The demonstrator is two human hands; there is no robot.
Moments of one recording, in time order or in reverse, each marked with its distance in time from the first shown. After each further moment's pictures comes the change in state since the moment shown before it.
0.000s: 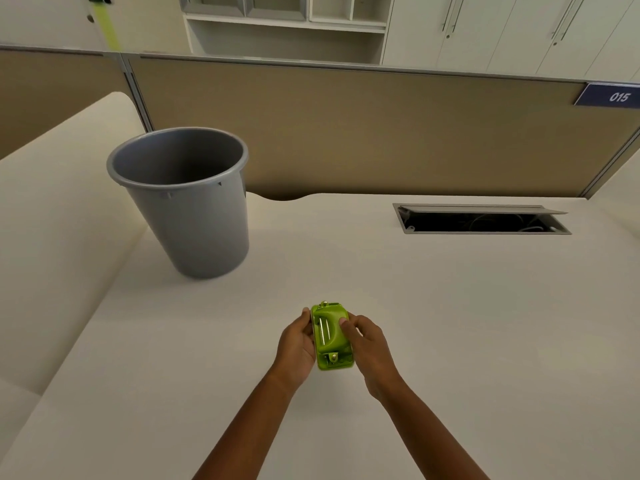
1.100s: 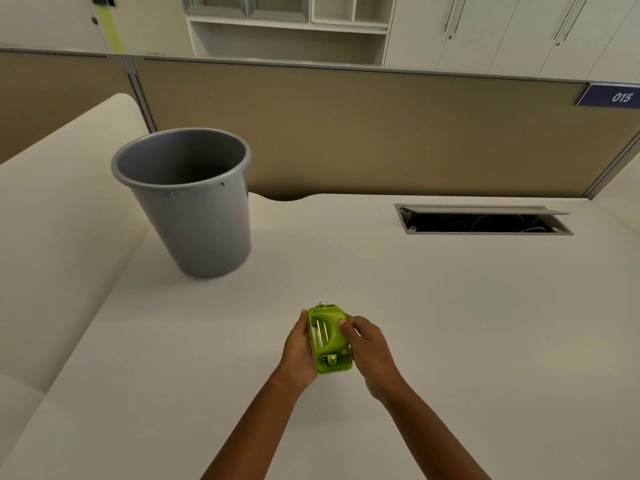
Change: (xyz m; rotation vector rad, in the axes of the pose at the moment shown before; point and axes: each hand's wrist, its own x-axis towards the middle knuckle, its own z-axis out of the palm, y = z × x) left_hand 0.000 -0.005 0.000 -0.080 -0.025 -0.178; right_hand -0.012 -0.012 0.003 -0.077 -0.043 0.045
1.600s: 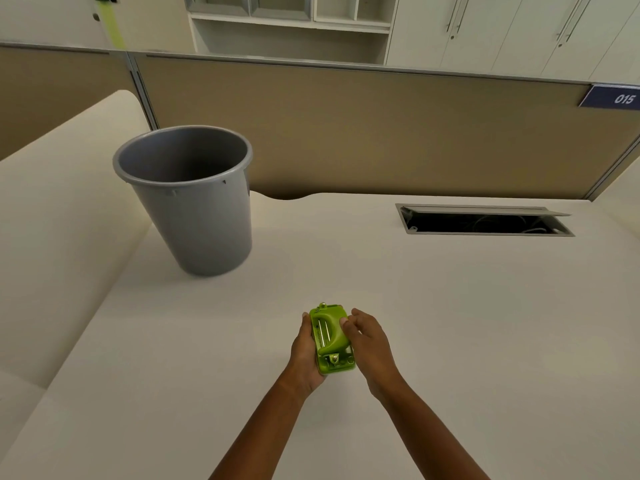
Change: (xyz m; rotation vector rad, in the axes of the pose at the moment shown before) left_hand 0.013 -0.014 -0.002 -0.043 -0.021 -0.018; right_hand -0.002 -0.004 0.000 0.009 0.031 -0.032
